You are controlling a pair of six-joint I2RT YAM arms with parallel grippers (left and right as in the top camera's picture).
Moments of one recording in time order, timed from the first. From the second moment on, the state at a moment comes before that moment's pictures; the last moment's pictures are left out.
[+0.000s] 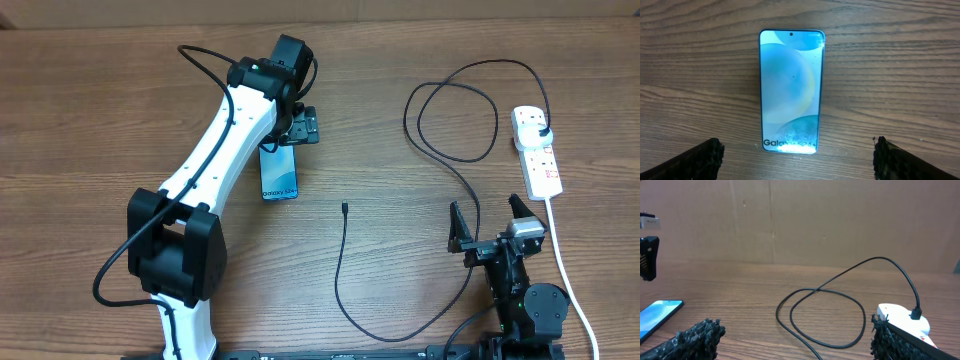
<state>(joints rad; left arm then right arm) -0.38 2.02 1.81 -1.17 -0.12 -0.51 -0.05 0.01 0.02 -0.02 -0.18 -0.01</state>
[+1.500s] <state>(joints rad) -0.31 2.03 1.48 -0.84 0.01 -0.41 -0.05 0.01 0.02 -0.02 -0.18 -0.01</state>
